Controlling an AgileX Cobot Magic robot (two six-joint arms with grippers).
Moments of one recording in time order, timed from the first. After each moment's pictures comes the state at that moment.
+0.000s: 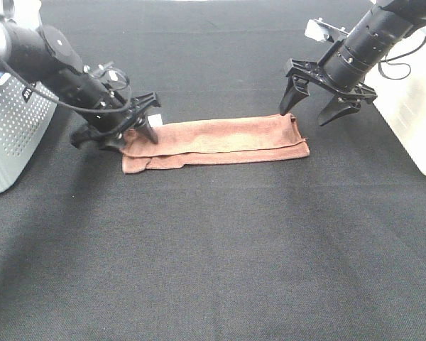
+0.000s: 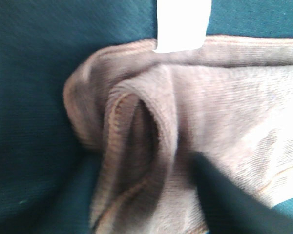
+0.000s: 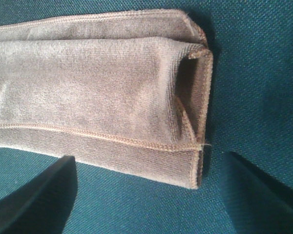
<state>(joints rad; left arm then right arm) -0.22 2.37 -1.71 -0.63 0.67 -0.03 0.09 2.28 -1.82 0.42 0.96 -0.20</state>
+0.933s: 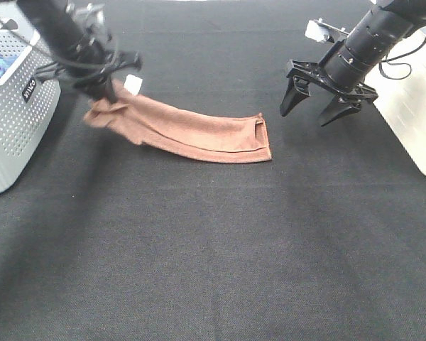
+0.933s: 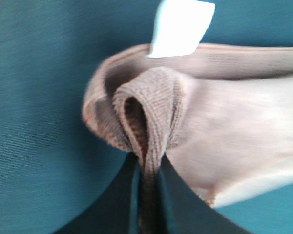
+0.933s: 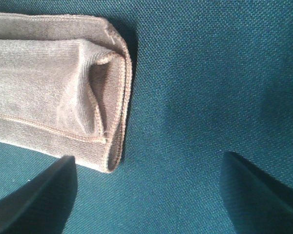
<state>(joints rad) -0.24 2.30 -2.00 -0.22 0.98 -0.17 0.09 2.28 -1.82 0.41 0.96 -0.20</state>
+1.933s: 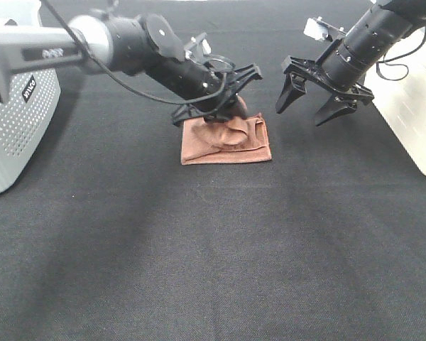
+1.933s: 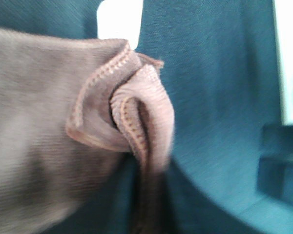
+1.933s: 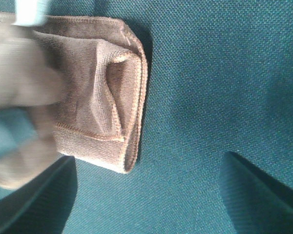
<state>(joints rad) -0.51 2.49 -2.05 -0.68 0.55 -0.20 0.09 2.28 -1.82 0.46 0.97 -0.19</state>
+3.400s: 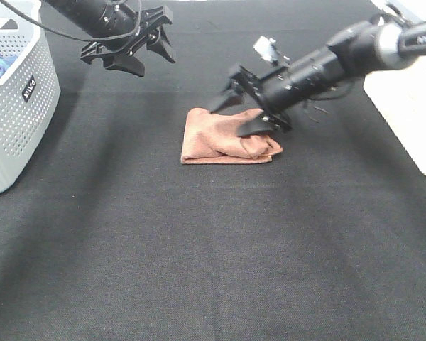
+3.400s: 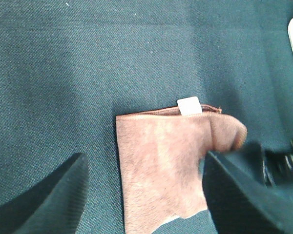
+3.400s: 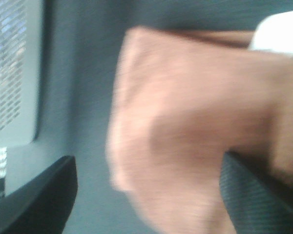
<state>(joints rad) -0.24 2.33 -2.10 -0.56 0.84 0.02 0.16 2.46 -1.82 1.04 0.88 -0.52</state>
